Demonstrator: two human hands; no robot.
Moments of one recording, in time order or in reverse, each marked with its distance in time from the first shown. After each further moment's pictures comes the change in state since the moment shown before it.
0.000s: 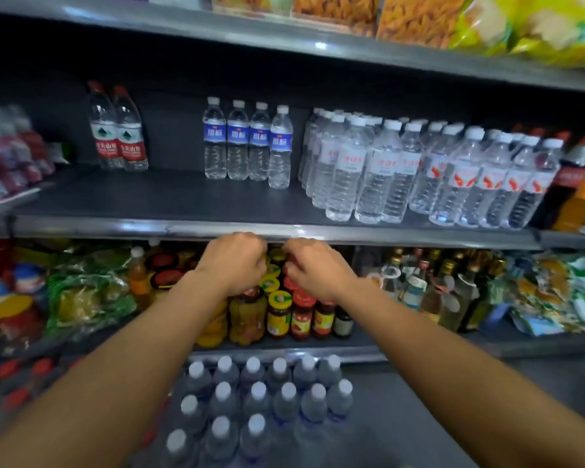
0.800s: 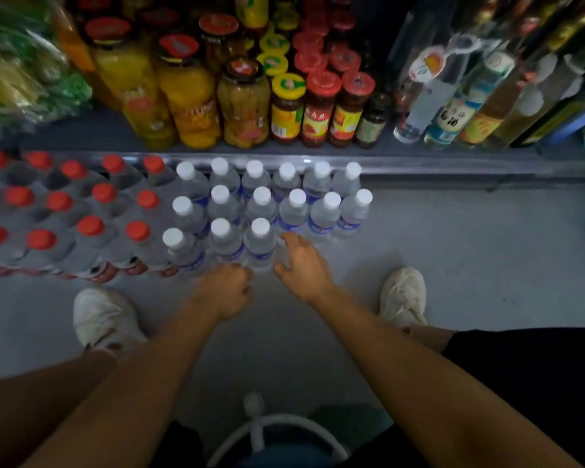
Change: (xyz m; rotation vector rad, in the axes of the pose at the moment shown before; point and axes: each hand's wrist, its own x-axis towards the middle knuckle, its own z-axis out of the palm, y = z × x) left_hand -0.230 0.058 0.285 -0.289 -0.744 -0.110; right_hand -0.204 -0.050 0.276 0.464 -0.419 0.476
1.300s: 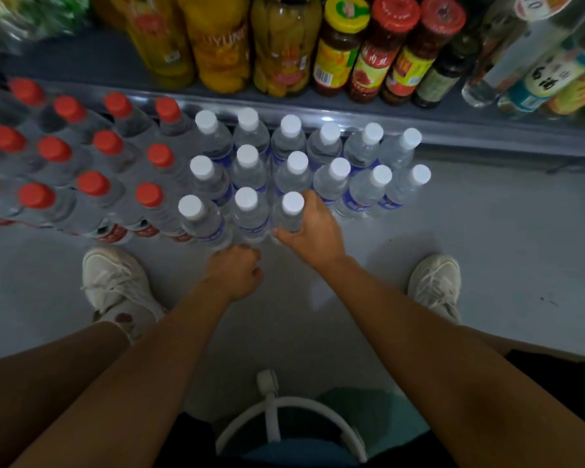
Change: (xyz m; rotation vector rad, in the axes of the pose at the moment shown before) left_hand 0.019 -0.035 0.039 -0.110 -0.075 -0.091; right_hand 0.050 -0.006 0.041 0.134 0.099 0.028
